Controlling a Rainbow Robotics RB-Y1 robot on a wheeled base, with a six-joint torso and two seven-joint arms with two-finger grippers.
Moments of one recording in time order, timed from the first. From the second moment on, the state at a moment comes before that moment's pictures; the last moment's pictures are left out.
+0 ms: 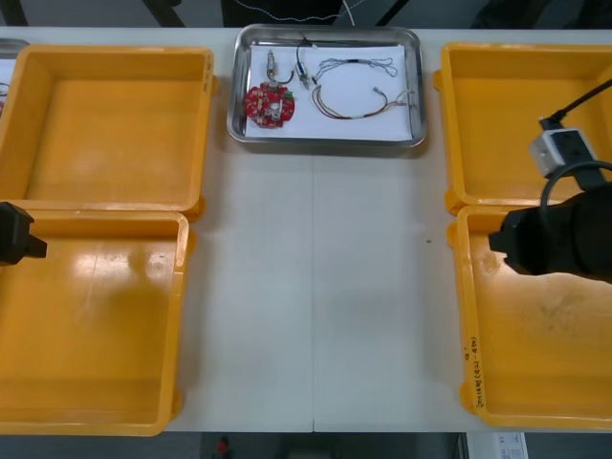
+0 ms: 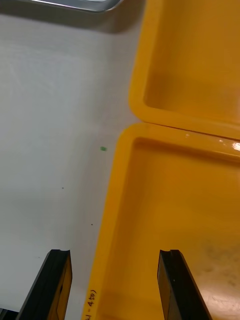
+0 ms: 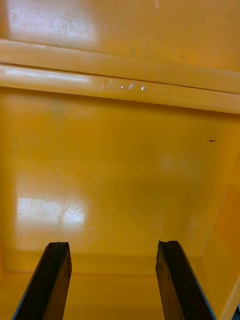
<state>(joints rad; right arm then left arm) -0.23 -0.60 -0.13 -2.50 -0.72 1.92 1.17 -0.18 0.80 0.32 -2.15 0.90 1.91 -1.14</state>
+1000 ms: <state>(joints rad) -0.13 -0.76 -0.47 -2.20 -0.86 1.92 1.19 -0.18 0.80 0.32 -2.15 0.90 1.91 -1.14</state>
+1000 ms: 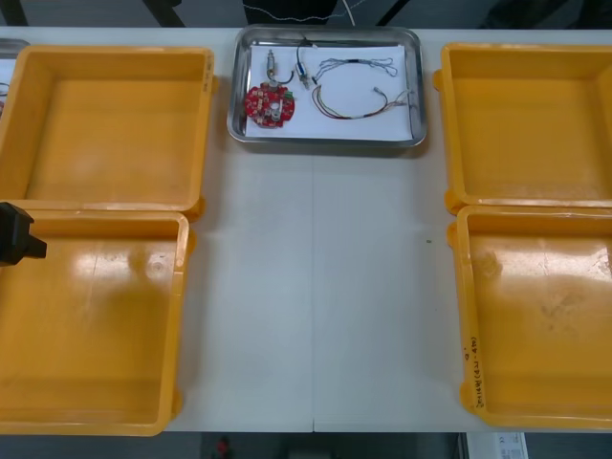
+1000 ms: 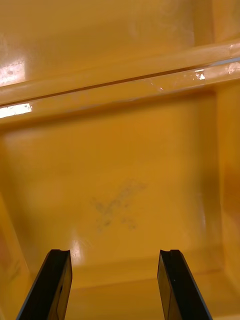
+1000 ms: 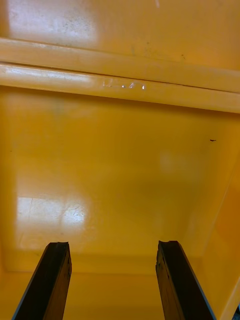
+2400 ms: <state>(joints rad) -0.16 -0.76 -0.41 -2.19 -0.89 1.92 1.28 -0.18 0.80 0.32 -2.15 0.90 1.91 -1.14</state>
